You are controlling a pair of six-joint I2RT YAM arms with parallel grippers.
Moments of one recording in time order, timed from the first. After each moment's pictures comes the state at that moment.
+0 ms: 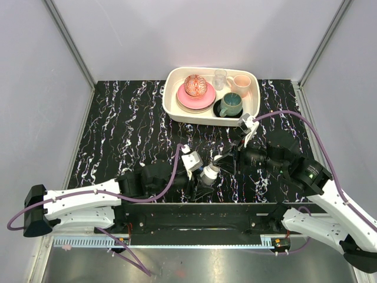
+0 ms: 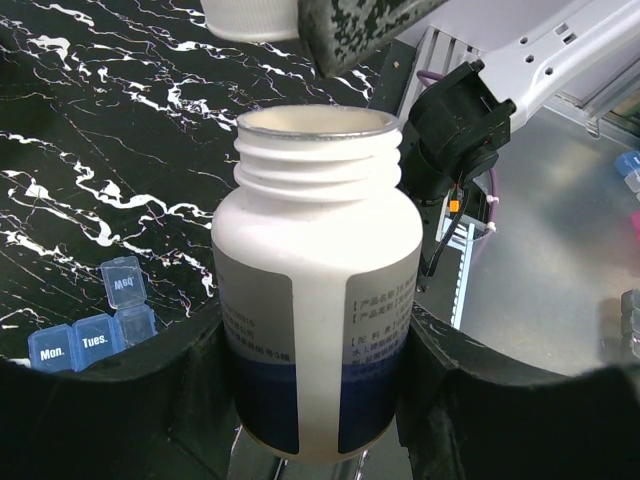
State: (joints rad) left arm -1.25 0.97 0.71 0.02 0.07 -0.26; right arm 0.82 0.80 1.07 -0.57 -0.28 0.36
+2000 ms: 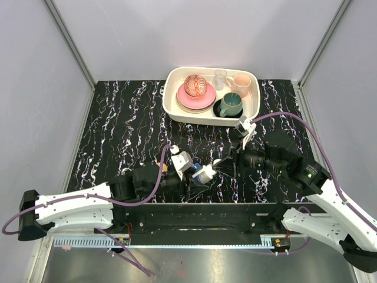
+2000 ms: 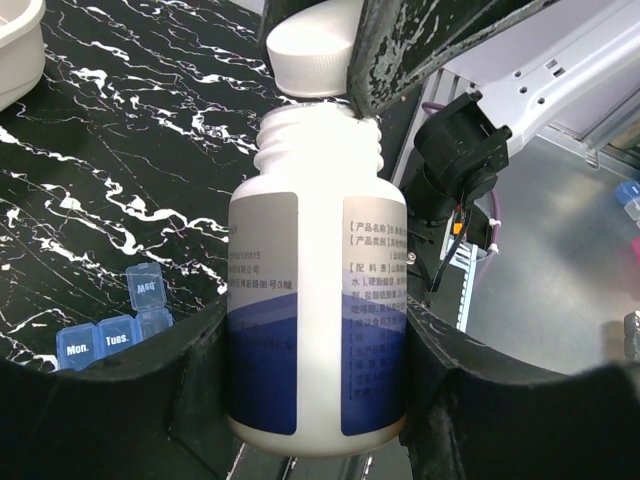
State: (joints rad) left arm -1.25 0.86 0.66 0.05 0.01 -0.26; right arm 0.82 0.80 1.06 -0.60 -0.32 0.36
